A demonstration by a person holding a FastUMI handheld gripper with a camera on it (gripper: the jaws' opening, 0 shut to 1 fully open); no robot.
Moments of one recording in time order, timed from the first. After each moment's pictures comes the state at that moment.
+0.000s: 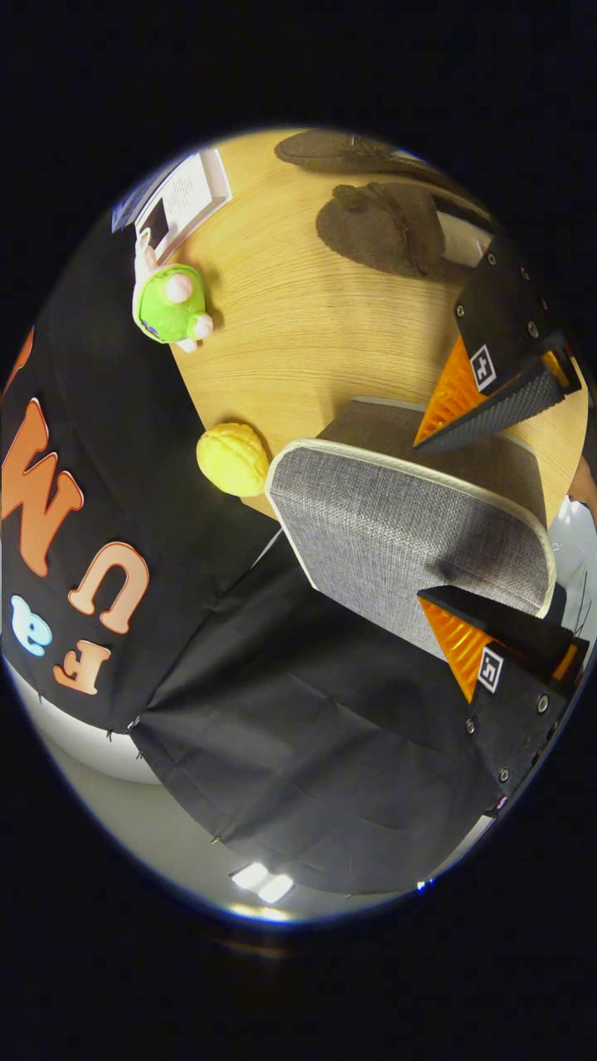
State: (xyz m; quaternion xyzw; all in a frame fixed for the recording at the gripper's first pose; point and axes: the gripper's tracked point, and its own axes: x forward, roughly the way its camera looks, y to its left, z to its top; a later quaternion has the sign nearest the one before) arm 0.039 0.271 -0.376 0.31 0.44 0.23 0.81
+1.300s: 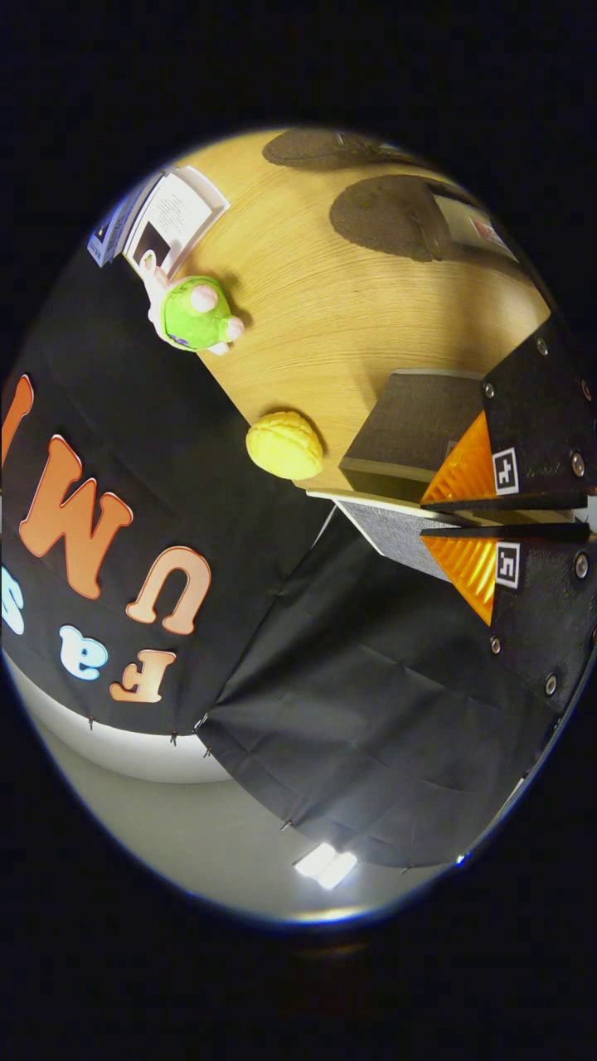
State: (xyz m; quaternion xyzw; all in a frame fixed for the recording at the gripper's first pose) arm 0.071 0.267 -0.315 0.39 0.38 0.20 0.82
